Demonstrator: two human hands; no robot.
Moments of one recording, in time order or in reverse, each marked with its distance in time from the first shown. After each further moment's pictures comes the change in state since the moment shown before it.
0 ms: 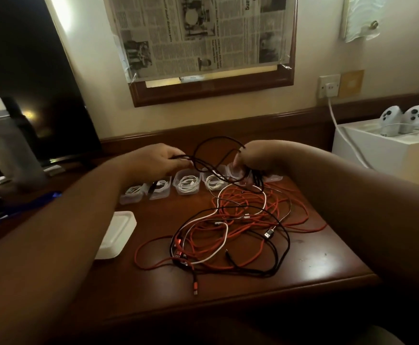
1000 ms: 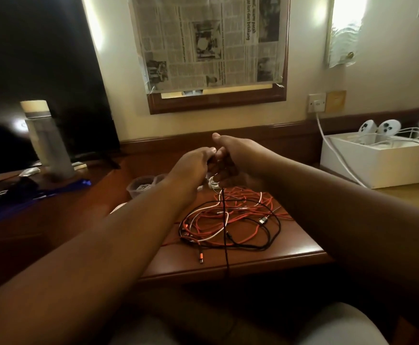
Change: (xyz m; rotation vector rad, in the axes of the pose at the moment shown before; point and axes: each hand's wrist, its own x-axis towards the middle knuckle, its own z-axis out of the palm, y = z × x) left_hand -0.096 0.090 0.066 -0.948 0.333 -0.129; right_hand -0.130 -0.050 0.073 0.646 0.072 -0.213
